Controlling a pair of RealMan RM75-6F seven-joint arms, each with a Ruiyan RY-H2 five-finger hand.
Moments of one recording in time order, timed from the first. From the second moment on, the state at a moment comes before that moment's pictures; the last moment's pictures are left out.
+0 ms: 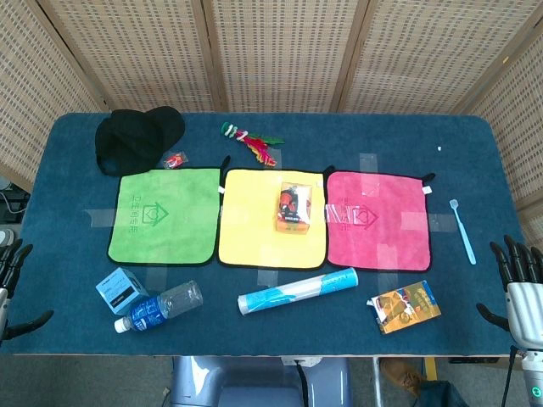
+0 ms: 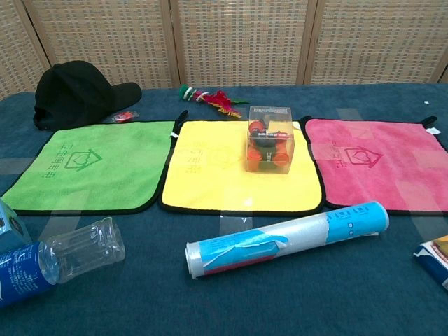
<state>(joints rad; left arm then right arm) -0.01 -1.00 0.01 -1.78 1.57 1.56 0.05 0.04 -1.07 0.08 -1.65 -1.48 1.55 -0.15</state>
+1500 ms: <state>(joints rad) -0.12 -1.06 -0.11 -1.76 1.25 1.37 0.16 1.09 -1.36 0.30 -1.38 -0.94 0.54 -0.50</state>
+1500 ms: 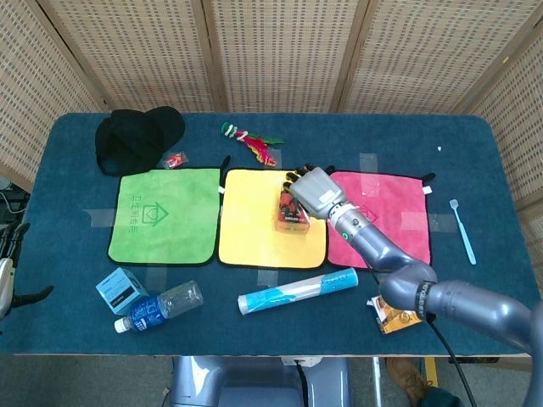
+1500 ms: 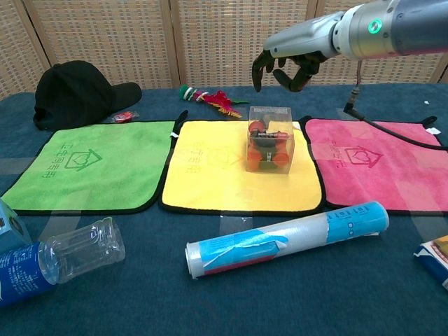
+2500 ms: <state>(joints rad) -0.17 -1.07 -0.13 -1.74 1.15 1.30 0.18 1.42 -1.66 0.03 -1.02 -0.61 0.45 -0.59</state>
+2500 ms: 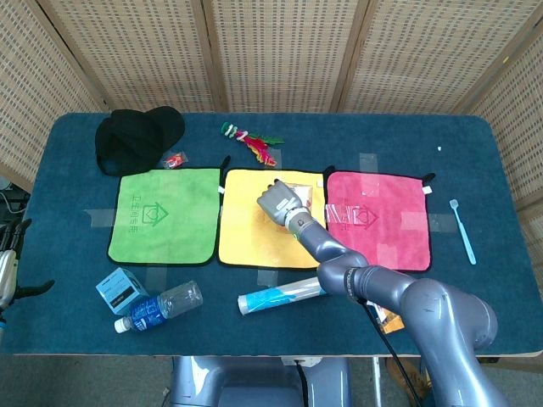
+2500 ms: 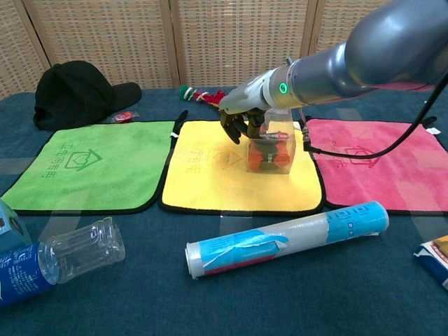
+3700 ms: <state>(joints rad) -0.18 -1.07 -0.11 -1.75 1.15 1.30 0.19 1.52 -1.57 -0.26 -1.20 -0.39 0.54 -0.81</state>
